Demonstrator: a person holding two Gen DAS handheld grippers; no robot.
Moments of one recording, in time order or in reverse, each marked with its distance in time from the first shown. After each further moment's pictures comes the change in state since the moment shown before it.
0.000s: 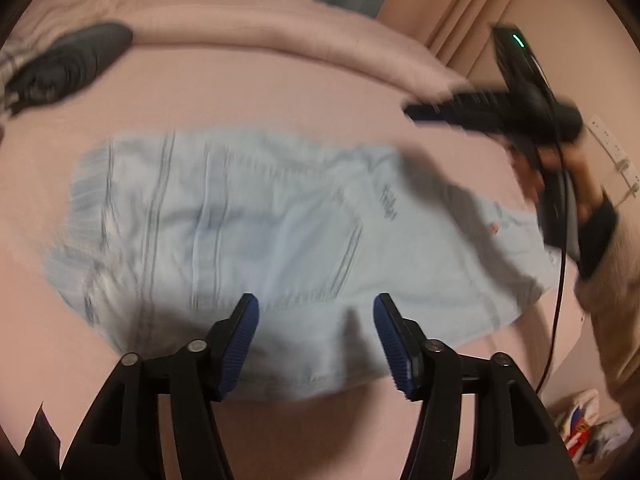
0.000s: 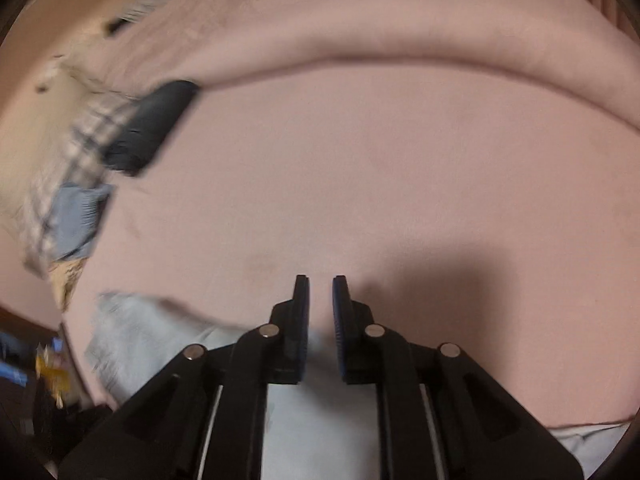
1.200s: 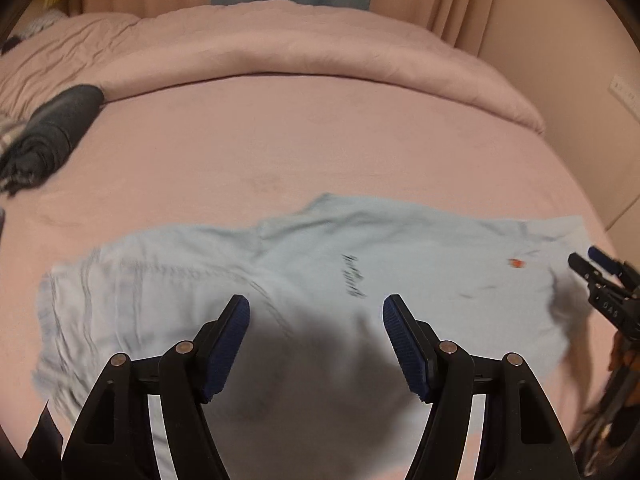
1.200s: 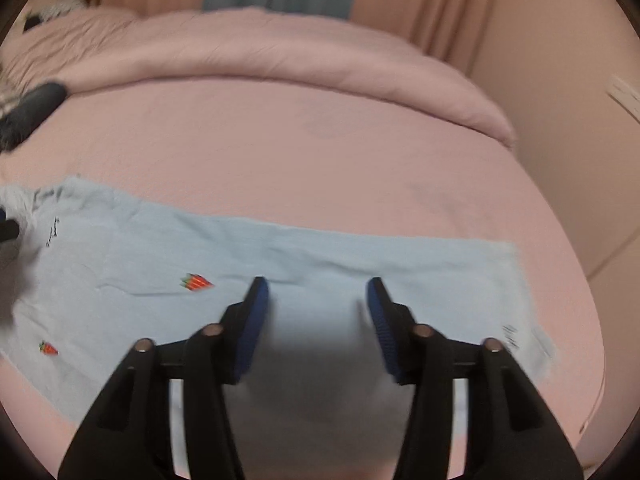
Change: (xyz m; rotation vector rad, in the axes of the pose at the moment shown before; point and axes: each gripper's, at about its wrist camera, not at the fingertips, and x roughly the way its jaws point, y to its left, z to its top) left arm 0.041 -0.055 0.044 0.106 0.023 0.161; right arm -0.132 -0.099 -0.180 0.078 -0.214 -0.691
